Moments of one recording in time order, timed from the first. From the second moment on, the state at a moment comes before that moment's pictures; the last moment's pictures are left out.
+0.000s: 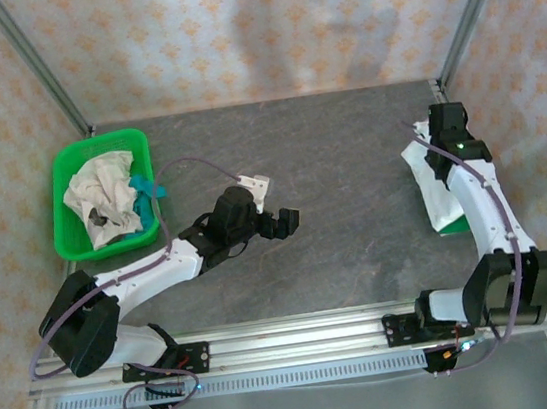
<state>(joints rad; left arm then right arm) -0.72 1.38 0.79 0.05 0.03 -0.37 -0.11 1.29 1.13 -0.73 0.55 -0.65</state>
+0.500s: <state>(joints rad) -0.72 1.38 0.79 0.07 0.03 -0.37 -0.23 1.45 1.12 -0.59 0.57 -0.70</state>
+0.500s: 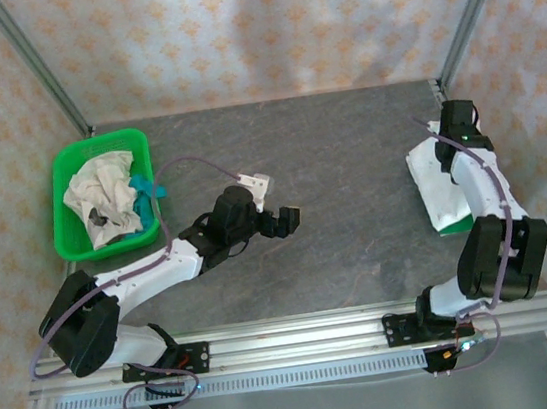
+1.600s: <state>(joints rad) -0.72 1.24 0.74 0.08 0.06 -0.25 -0.34 1.67 1.05 -0.36 0.71 -0.56</state>
